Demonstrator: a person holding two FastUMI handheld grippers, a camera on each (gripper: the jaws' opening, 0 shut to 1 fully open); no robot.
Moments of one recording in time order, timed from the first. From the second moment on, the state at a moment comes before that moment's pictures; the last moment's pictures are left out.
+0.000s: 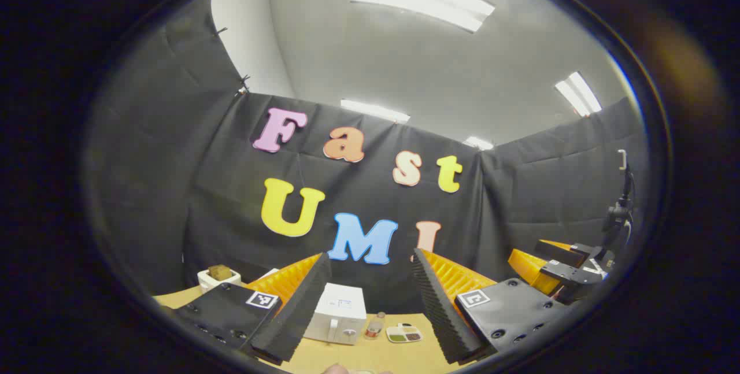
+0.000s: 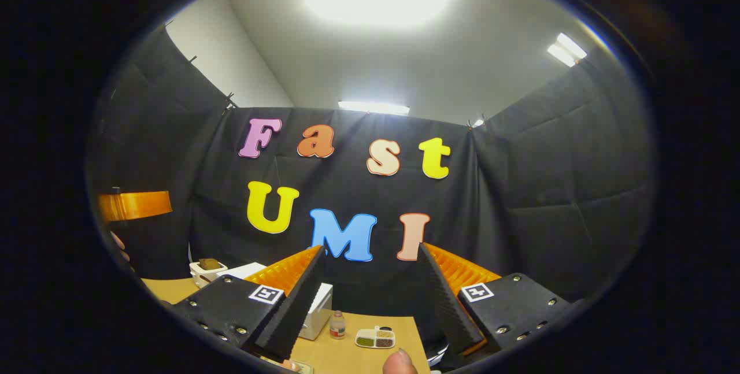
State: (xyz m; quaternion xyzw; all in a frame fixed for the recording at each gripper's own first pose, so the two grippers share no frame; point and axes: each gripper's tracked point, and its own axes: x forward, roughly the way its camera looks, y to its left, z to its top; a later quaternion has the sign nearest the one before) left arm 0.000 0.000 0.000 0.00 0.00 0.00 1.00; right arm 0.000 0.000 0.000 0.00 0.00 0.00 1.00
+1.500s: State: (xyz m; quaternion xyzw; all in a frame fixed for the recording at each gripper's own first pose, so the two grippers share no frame) left arm 0.061 0.026 -0.104 0.18 0.05 0.10 0.98; right arm 0.012 -0.004 -0.047 -0.05 0.04 -0.03 1.00
